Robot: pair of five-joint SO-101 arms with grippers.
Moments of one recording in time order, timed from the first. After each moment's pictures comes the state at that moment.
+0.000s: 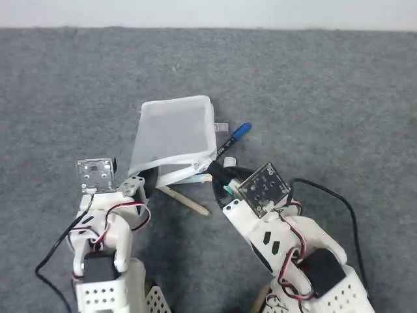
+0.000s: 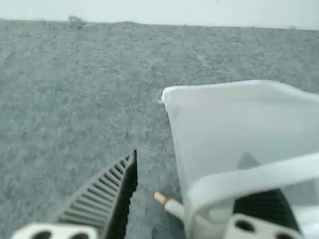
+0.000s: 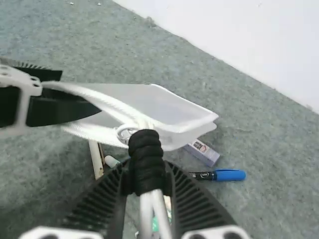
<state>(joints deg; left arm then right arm) -11.9 -103.2 92.2 52.3 3.9 -38.8 -85.8 66.1 52.9 8.2</state>
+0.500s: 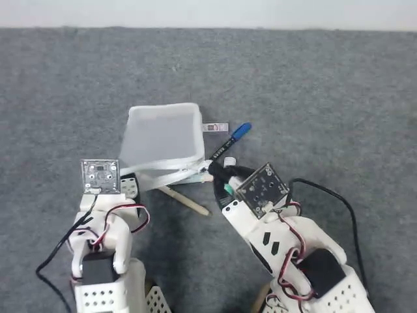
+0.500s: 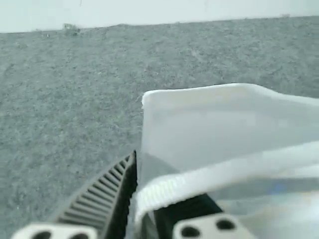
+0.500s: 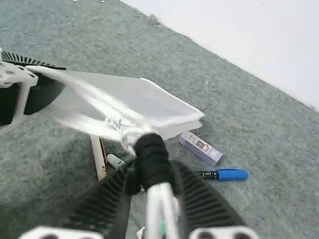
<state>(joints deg) -12.0 -103.2 90.1 55.8 -0.4 -38.9 -85.8 66.1 53.1 8.4</state>
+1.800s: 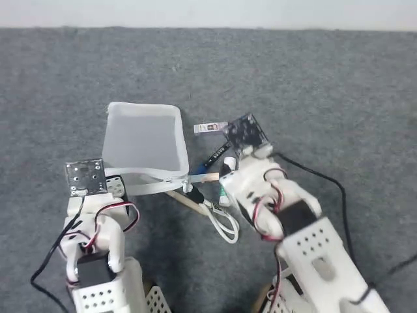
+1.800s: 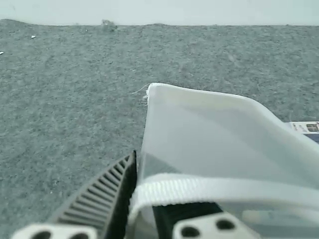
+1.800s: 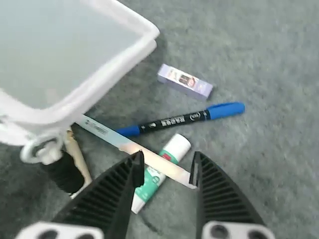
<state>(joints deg) -18.8 -103.2 89.2 55.8 -0.4 -31.1 -50.7 56.8 46.9 3.6</state>
